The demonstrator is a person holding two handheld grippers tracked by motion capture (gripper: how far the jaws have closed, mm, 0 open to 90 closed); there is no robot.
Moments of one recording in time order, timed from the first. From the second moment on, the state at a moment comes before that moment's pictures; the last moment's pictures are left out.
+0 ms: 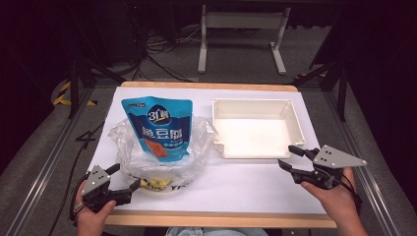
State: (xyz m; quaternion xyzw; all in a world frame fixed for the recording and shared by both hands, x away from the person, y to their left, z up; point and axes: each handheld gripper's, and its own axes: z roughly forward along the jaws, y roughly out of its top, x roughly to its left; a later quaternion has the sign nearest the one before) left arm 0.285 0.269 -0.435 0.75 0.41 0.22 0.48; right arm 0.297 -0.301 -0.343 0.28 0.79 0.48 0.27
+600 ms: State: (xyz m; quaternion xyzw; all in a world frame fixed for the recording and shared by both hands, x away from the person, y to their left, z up) left arm 0.284 0.268 -0.436 0.75 0.41 0.22 0.48; right arm 0.310 -0.294 -0.320 0.28 0.79 0.49 0.25
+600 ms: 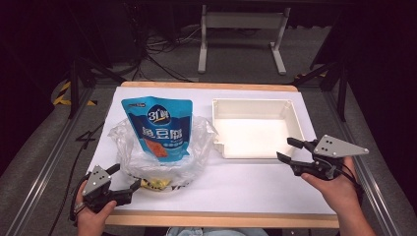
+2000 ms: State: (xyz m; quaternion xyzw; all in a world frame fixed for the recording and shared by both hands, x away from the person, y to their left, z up) left arm 0.283 0.267 -0.435 0.75 0.40 0.22 0.48; right arm 0.378 -0.173 -0.291 0.16 0.82 0.51 0.19
